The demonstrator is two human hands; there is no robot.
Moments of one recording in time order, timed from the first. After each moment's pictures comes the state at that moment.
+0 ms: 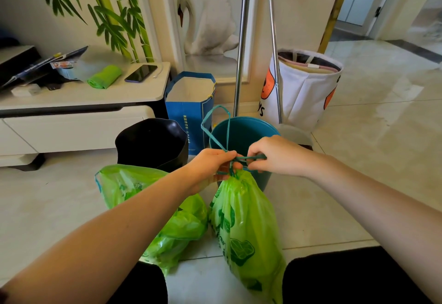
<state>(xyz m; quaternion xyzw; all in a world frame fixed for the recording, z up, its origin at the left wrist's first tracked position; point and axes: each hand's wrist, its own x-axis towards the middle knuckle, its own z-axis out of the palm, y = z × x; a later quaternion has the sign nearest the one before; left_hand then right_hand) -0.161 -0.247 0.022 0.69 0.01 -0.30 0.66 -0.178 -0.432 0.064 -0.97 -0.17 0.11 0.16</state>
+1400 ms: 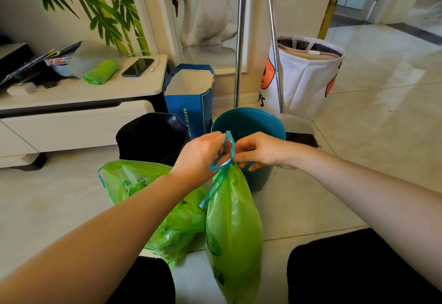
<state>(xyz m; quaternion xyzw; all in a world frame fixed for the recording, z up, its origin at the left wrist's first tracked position) -0.176 -0.217 0.032 0.88 -0.37 0.14 0.26 -0.170 -0.410 0.034 -0.83 -0.11 0.24 0.50</state>
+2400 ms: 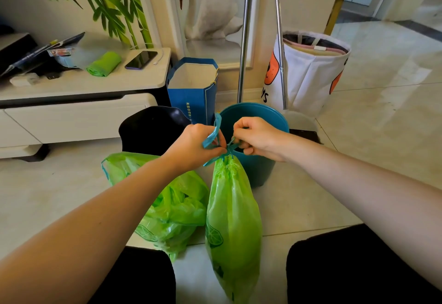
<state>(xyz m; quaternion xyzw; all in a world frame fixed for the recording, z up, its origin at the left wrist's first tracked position) -0.165 -0.201 0.045 0.91 -0.25 -0.01 0.34 -0.159 -0.381 0.042 -0.79 0.02 0.17 0.59</state>
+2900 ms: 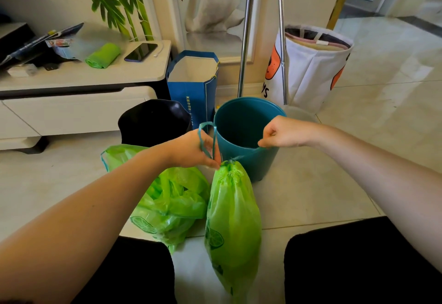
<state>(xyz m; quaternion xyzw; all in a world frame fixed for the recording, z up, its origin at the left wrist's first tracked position) -0.160 -0.190 0.037 0.88 -0.28 -0.22 0.31 -0.151 -0.445 0.041 -0.95 -0.08 0.21 0.21</state>
